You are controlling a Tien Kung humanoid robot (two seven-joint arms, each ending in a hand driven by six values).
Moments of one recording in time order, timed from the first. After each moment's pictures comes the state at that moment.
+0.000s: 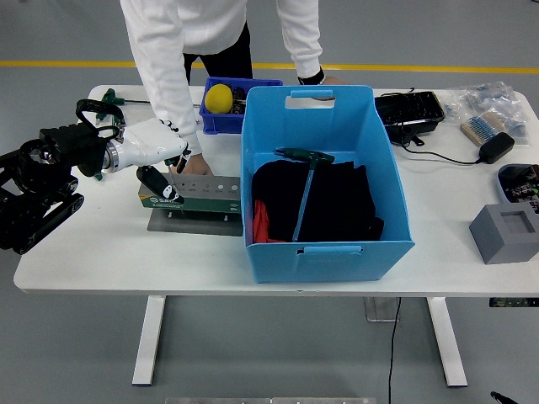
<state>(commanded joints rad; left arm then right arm) -0.94 0.42 -0.45 -0.80 2.16 0.00 -0.30 0.22 -0.19 0.54 0.20 -0.56 -0.17 -0.19</state>
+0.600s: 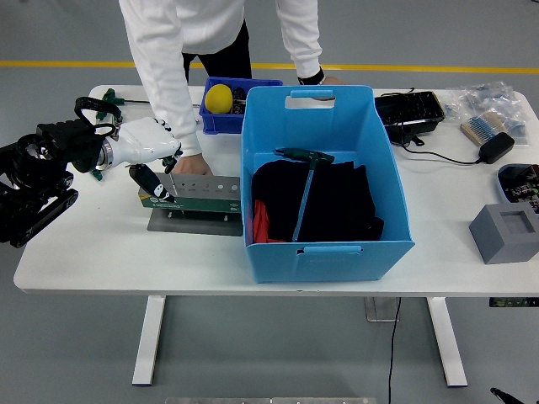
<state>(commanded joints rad) -0.98 0.41 -0.39 -0.74 2.15 0.01 -0.31 0.23 -0.19 0.54 0.20 -0.55 -0.17 -0.19</state>
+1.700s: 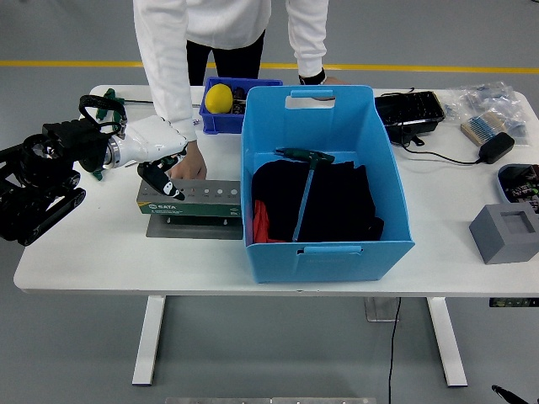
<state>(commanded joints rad) -0.99 0.39 -0.38 -0.72 2.08 0.06 -0.33 0.23 -0.19 0.53 0.19 -0.54 -0.17 -0.19</state>
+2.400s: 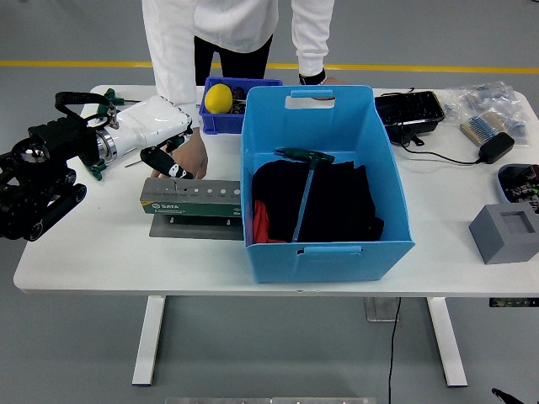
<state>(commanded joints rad) -0.97 0.38 -0.41 -0.68 1.92 0.27 -0.43 0.22 -0.19 0.54 0.20 -0.56 -0.17 -0.19</state>
